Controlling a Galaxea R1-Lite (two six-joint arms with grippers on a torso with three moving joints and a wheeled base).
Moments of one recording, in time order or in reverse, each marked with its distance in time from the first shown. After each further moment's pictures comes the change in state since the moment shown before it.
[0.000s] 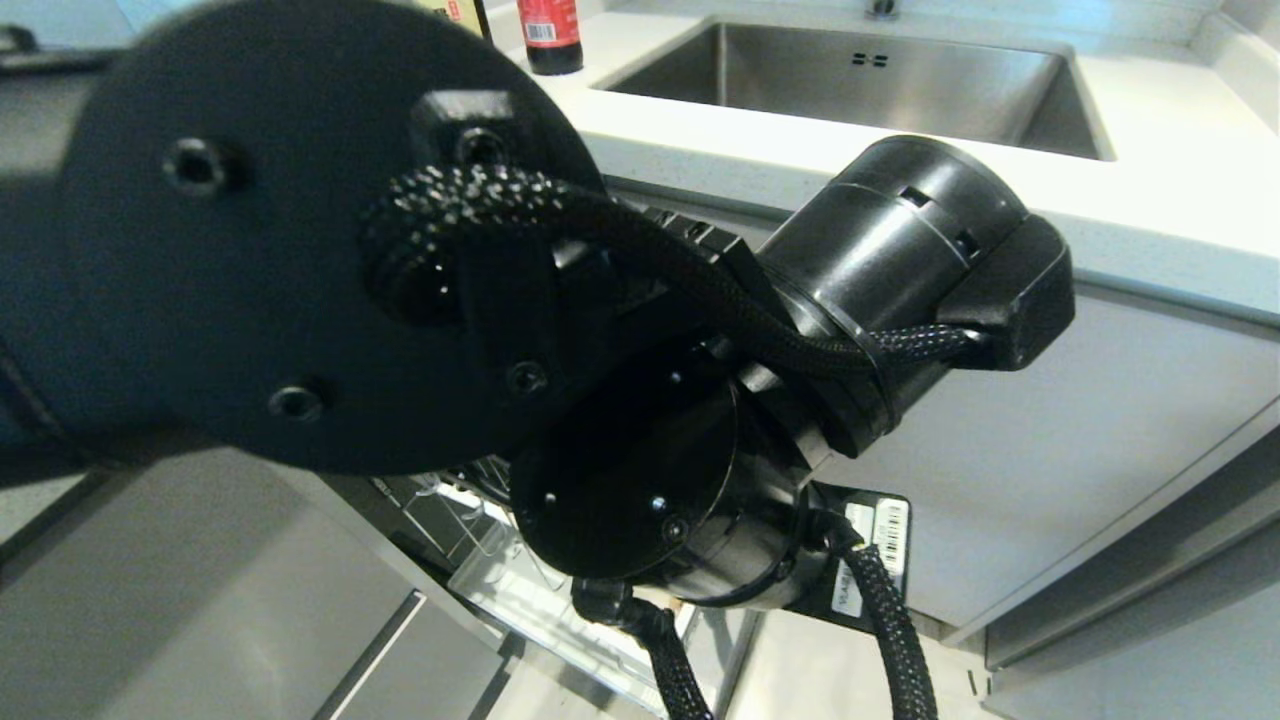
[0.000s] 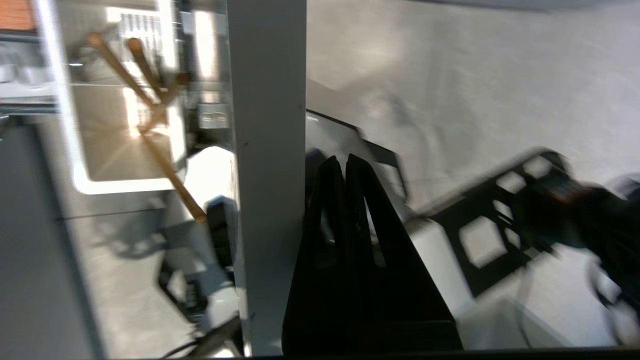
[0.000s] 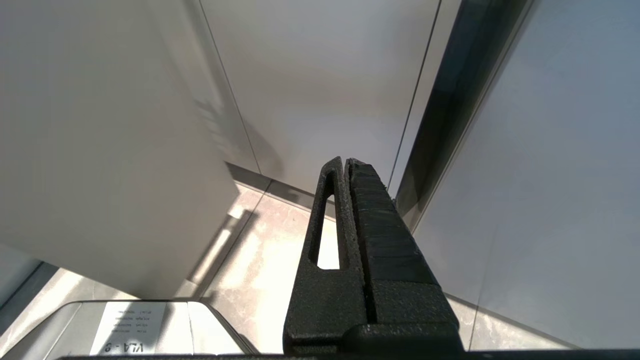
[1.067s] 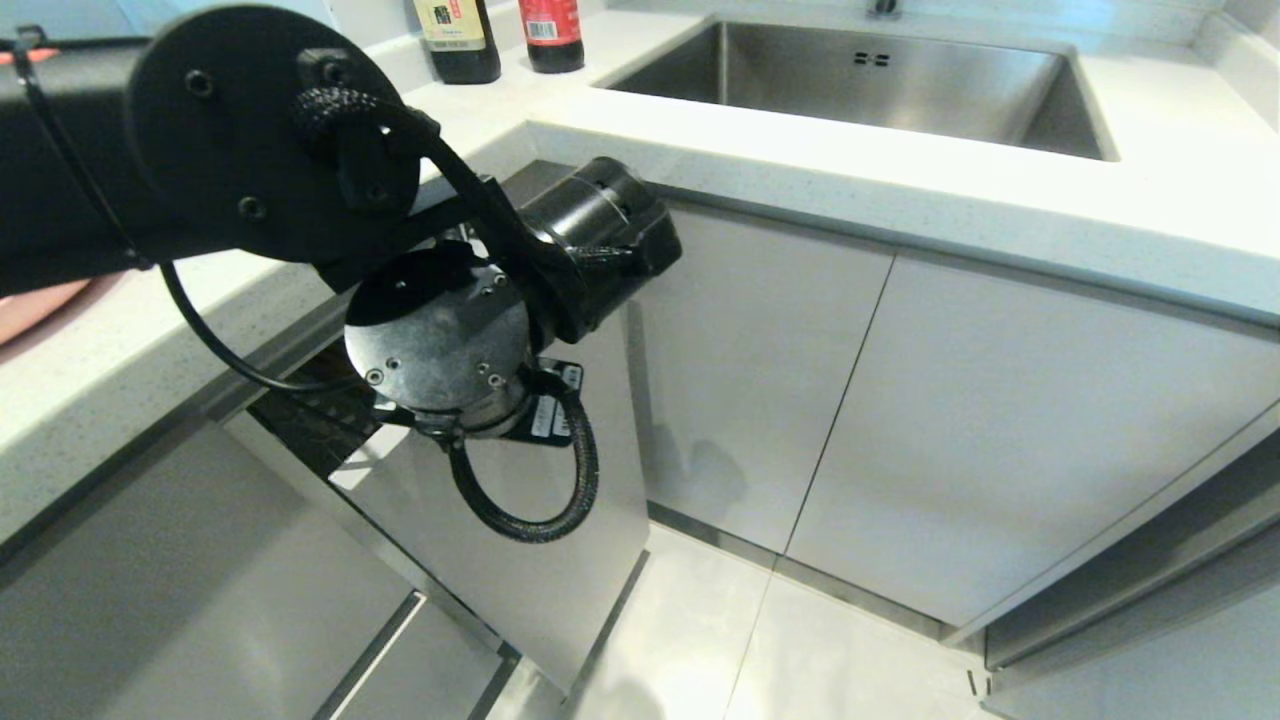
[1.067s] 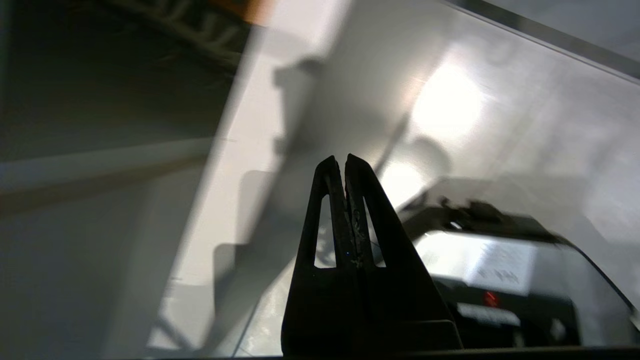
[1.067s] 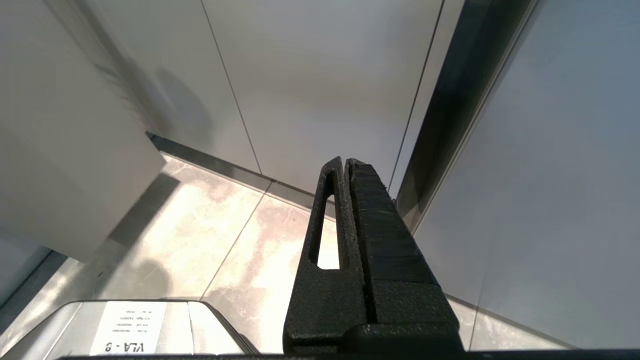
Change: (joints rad) left arm 0.314 -0.052 0.008 0.241 0.518 -0.009; right arm 0.000 0.000 0.000 0.000 0.000 0.000
